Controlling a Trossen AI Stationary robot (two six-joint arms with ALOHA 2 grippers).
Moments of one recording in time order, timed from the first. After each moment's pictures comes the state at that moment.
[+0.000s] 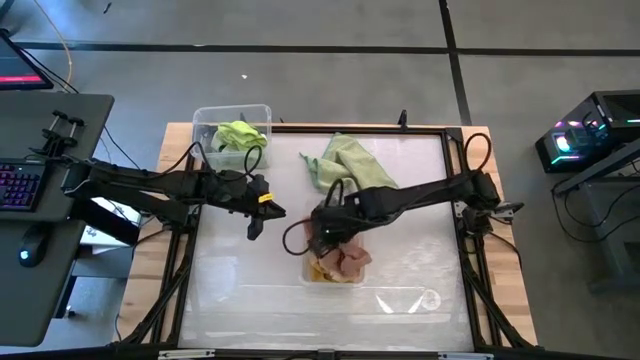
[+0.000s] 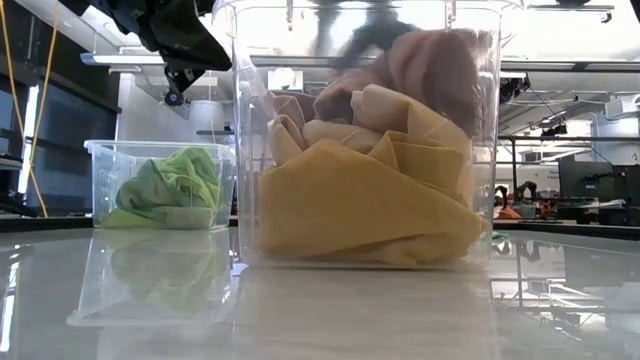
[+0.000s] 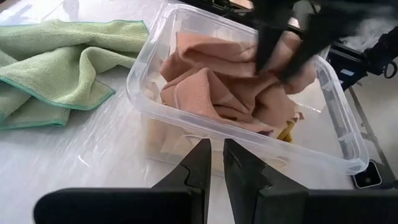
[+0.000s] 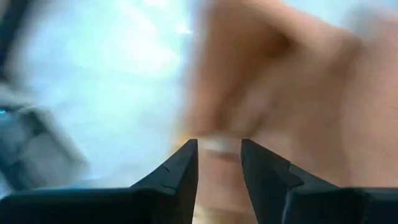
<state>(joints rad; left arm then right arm) -0.04 1.02 0.73 -0.26 0.01 -0.32 0.20 1.94 1.83 -1.02 0.03 1.05</state>
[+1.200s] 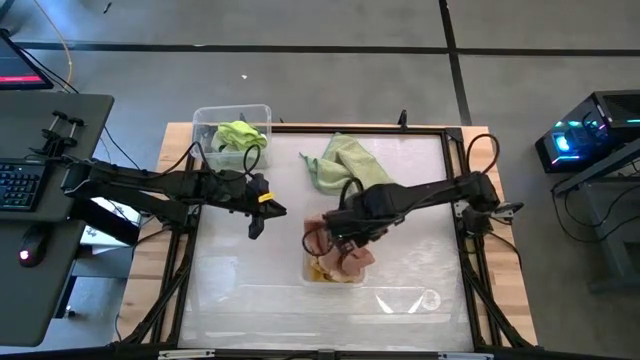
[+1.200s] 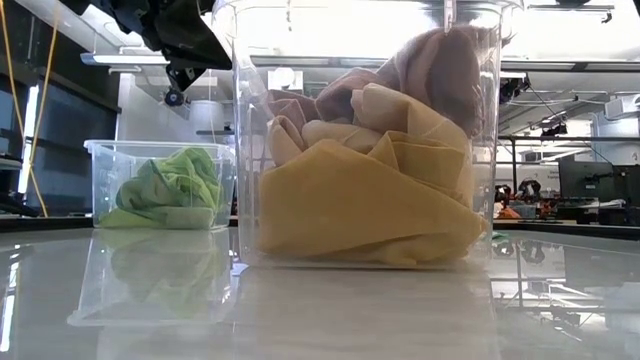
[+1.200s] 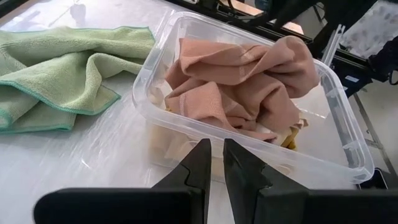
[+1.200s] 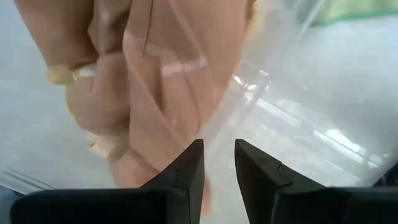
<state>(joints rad) -0.05 1.02 0.73 -0.24 -0.02 -0.33 0.23 1.95 2.01 -1.58 0.01 1.27</state>
